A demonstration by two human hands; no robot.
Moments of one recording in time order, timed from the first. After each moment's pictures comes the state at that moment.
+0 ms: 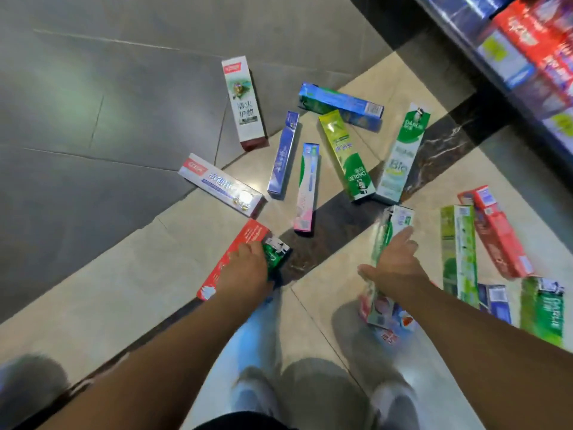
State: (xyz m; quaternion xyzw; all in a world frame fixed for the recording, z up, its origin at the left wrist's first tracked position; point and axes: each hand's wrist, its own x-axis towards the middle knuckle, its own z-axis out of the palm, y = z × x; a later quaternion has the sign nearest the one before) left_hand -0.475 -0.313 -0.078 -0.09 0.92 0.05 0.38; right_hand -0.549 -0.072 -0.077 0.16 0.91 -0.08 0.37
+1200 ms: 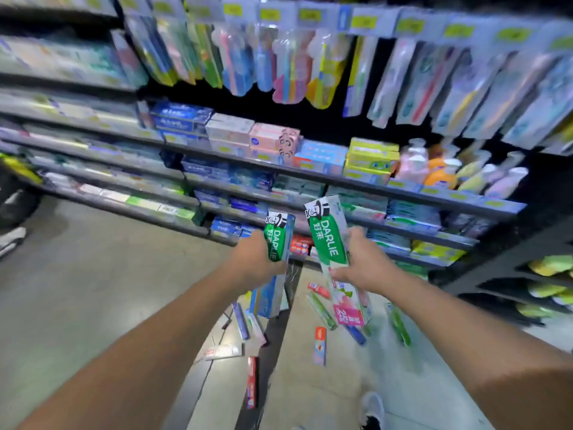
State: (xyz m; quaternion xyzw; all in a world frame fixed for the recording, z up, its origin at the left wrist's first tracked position) left_hand -0.575 -0.173 0.771 0.17 0.93 0.20 0.25; right_hand -0.480 0.030 0.756 0.22 0.91 -0.33 0.13
